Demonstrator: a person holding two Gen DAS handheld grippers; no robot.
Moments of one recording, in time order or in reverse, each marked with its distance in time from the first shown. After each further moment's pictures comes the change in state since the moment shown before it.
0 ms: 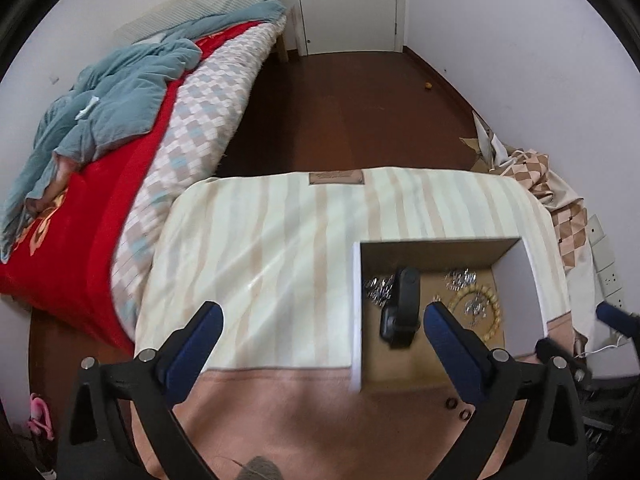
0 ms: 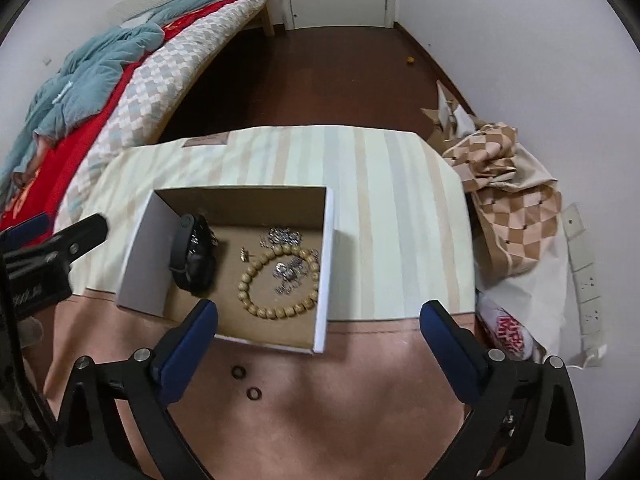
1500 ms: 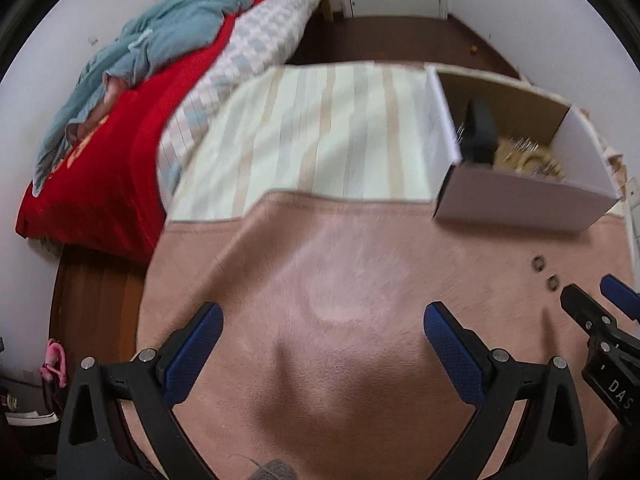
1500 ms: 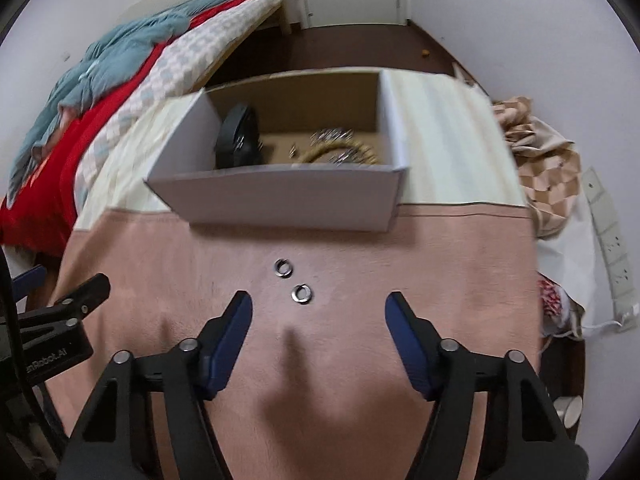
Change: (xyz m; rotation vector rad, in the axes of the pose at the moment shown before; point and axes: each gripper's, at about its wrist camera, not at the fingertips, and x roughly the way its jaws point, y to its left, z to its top) left arm 0.017 0.028 -0.131 -0.062 0.135 0.154; right arm 0.022 0.042 -0.110 -0.019 -0.021 0.083
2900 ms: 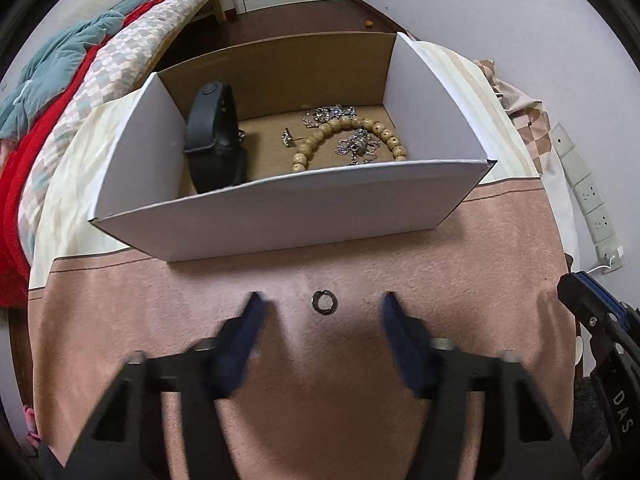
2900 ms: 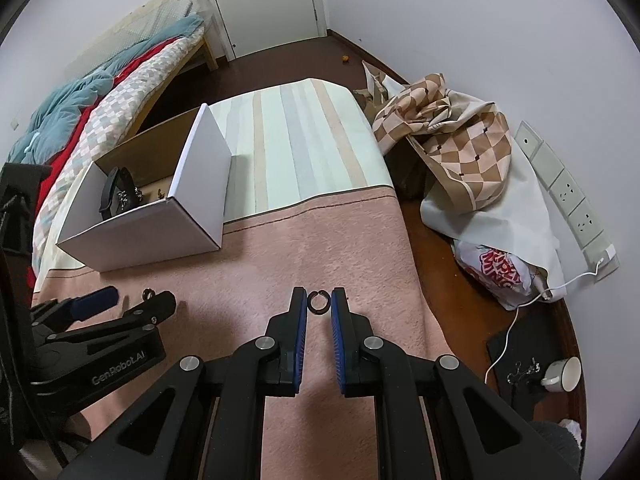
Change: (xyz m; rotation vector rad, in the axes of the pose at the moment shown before) left arm 0.015 -0.156 0.024 0.201 0.023 -0.273; right arm -0.022 -0.119 -0.017 0.236 -0.088 -0.120
